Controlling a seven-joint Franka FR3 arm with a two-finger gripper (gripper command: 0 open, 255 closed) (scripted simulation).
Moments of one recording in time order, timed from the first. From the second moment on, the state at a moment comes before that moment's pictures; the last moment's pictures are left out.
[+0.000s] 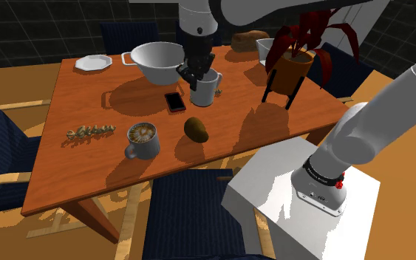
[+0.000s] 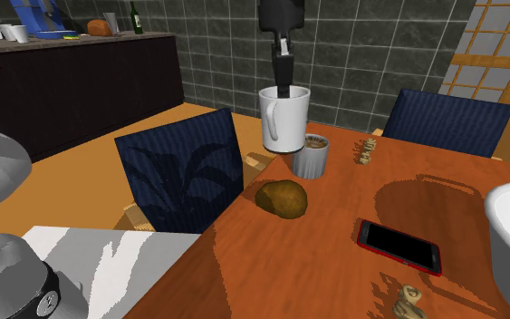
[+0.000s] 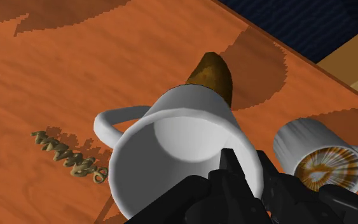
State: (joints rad) arm 0.02 -0.20 0.51 -1.98 -0.01 1.84 0.50
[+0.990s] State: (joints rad) arm 0.34 0.53 0.62 -1.07 -0.41 1.52 0.83
